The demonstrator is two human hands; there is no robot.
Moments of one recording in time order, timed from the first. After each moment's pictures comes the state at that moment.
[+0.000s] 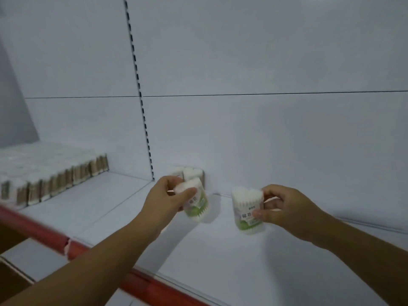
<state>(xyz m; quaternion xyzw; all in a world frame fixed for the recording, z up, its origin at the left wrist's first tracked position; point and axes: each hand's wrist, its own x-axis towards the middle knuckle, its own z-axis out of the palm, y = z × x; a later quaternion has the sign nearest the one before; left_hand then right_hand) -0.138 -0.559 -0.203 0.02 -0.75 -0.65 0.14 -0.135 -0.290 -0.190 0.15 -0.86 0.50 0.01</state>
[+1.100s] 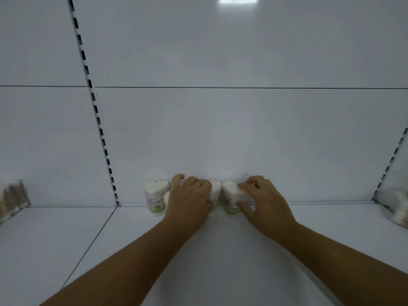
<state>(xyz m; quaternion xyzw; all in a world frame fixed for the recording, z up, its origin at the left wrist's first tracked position) -0.279 -0.567 -0.232 -0.33 -0.88 -0.08 0.34 -0.218 -0.369 -0.250 0.06 -0.93 0.12 0.34</state>
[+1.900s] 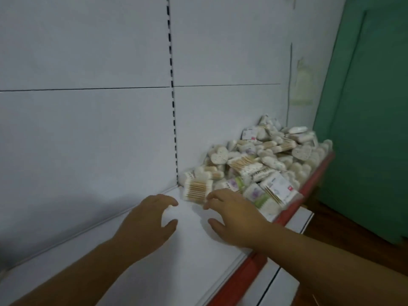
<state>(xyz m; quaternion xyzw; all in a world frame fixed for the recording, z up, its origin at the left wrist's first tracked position) -0.163 -0.286 -0.233 -0.60 -0.75 -0.27 0.10 0.020 -0.142 -0.239 -0.15 -0.96 -0.01 0.22</state>
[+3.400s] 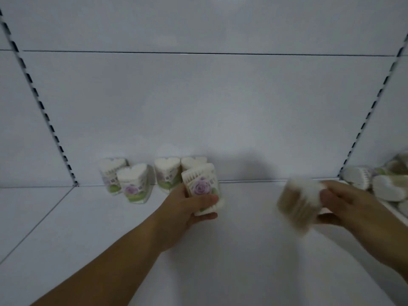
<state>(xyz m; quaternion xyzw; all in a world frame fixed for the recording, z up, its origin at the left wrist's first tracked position) -0.197 -0.504 -0.239 -0.19 -0.59 -0.76 -0.22 -0.067 -0.235 -0.209 -0.05 -0.78 0.60 0.14</state>
